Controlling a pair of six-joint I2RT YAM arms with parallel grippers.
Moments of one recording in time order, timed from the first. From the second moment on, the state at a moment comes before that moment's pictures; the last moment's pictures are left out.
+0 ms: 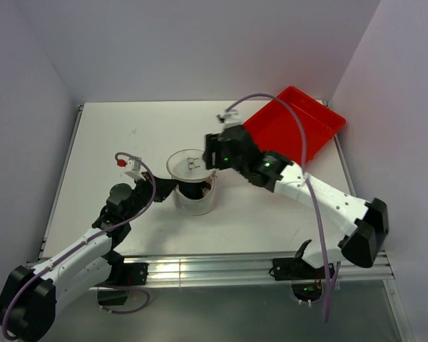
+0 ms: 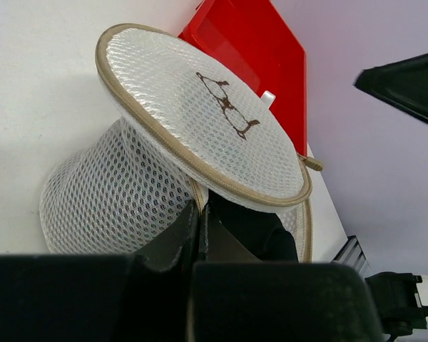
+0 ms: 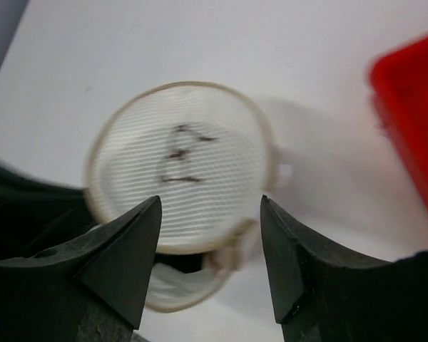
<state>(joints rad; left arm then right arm) -0.49 0.85 0.25 0.49 0.16 -0.78 0.88 1.39 1.30 -0.44 0.29 0.46</state>
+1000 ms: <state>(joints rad) -0.44 1.05 0.39 0.53 0.09 -0.72 0.66 1.30 0.75 0.09 -0.04 0.78</state>
